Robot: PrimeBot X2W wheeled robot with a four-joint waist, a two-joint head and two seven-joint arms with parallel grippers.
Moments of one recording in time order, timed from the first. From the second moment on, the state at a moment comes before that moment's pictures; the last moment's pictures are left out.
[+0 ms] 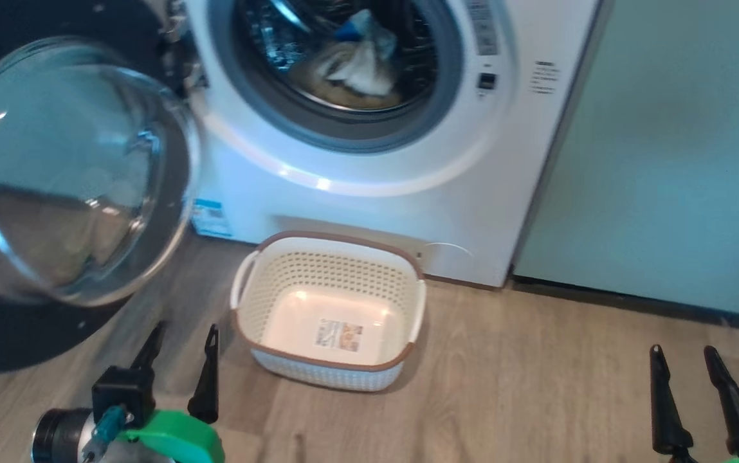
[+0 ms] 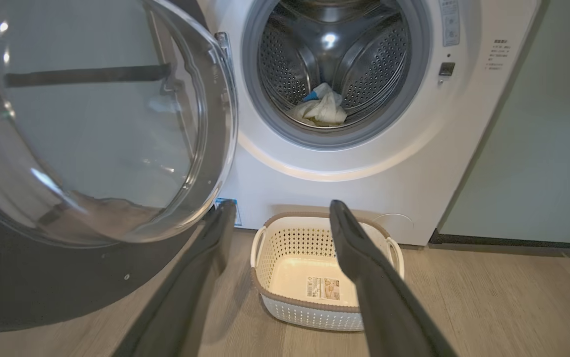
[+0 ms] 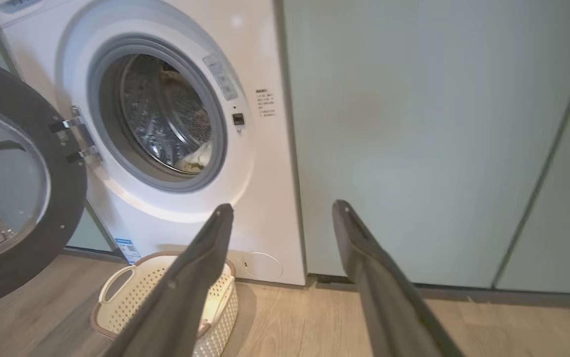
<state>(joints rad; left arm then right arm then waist) 0.10 0.40 -0.30 -0.11 -0.39 0.37 -0.16 0.20 -0.03 -0.02 -0.05 0.18 0.13 -0.21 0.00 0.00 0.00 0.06</state>
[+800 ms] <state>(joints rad) 0.10 0.40 -0.31 -0.11 -0.40 0.37 -0.18 0.20 -0.03 0.01 -0.03 0.20 0.13 -0.21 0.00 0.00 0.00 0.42</state>
